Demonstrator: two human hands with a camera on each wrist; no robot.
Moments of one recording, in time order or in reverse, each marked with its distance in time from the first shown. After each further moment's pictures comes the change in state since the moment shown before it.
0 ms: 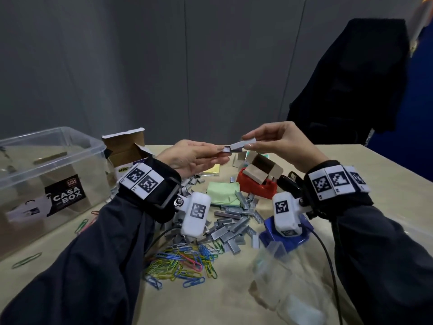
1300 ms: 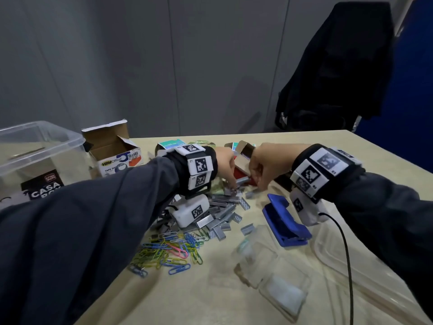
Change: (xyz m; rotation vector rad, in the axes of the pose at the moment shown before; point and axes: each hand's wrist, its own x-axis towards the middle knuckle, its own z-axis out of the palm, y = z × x) left_hand 0.056 -0.041 0.062 1.617 -0.191 0.003; right_hand -0.011 0.011 -0.001 -1.151 -0.646 0.291
